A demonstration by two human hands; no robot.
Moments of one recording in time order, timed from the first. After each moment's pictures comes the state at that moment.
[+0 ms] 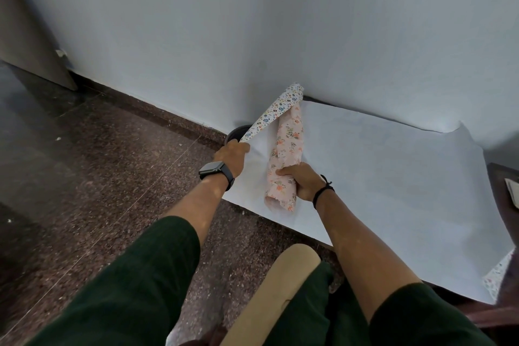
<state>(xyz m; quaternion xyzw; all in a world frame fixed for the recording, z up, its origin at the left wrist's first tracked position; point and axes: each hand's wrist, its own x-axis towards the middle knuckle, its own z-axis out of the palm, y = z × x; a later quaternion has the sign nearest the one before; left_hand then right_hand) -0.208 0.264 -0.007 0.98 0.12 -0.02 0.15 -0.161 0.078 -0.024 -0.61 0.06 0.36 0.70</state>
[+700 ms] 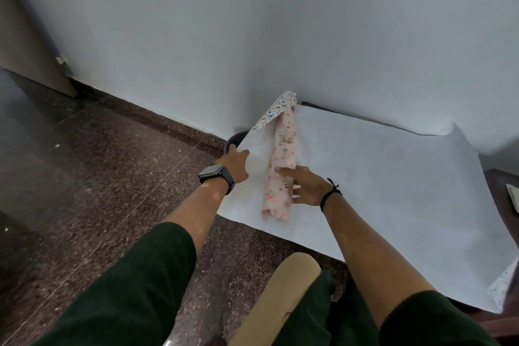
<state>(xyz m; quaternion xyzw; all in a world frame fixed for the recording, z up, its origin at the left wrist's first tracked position) -0.195 0.265 -0.006 0.98 0.12 -0.13 0.12 -0.154 0.067 -0.013 -0.66 0.07 0.41 0.62</state>
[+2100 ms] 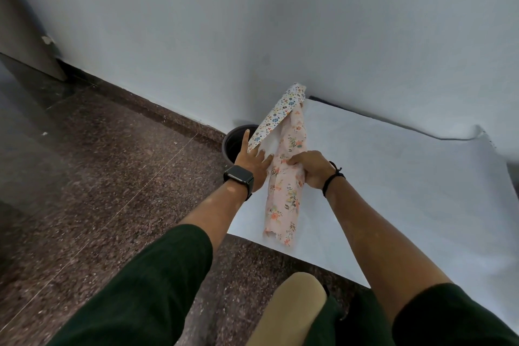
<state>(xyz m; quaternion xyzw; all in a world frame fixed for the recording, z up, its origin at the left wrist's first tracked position) -0.135 0.244 -0.050 0.96 -0.04 -0.11 -0.24 -0.079 0.100 -0.021 -0.69 0.10 0.32 0.64</state>
